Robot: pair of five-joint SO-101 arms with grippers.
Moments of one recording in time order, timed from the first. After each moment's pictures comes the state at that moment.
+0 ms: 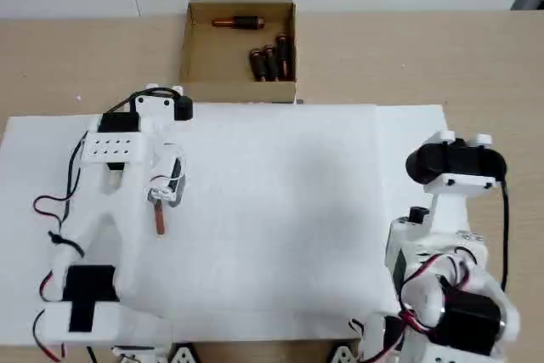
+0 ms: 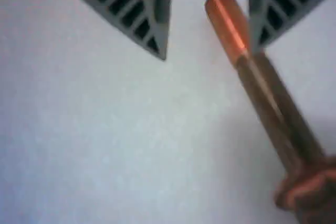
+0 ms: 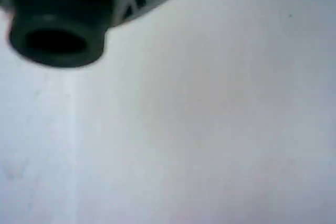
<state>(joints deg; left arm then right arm) -4.7 1.1 18.7 85.3 -3.8 9.6 -72.6 39.2 93.5 2.6</state>
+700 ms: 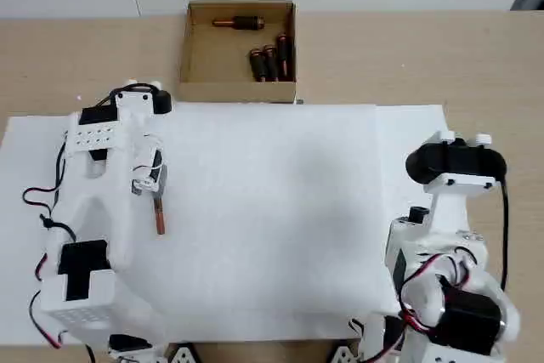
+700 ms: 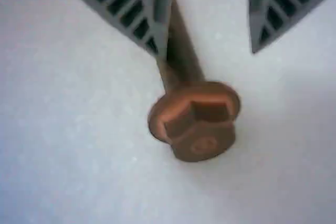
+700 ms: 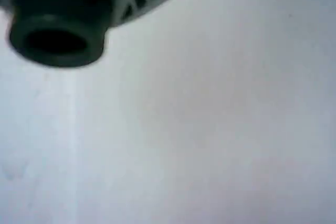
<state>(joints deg) -11.5 9.7 12.7 83.0 -7.9 9.6 -72.6 39.2 93.5 2.6</state>
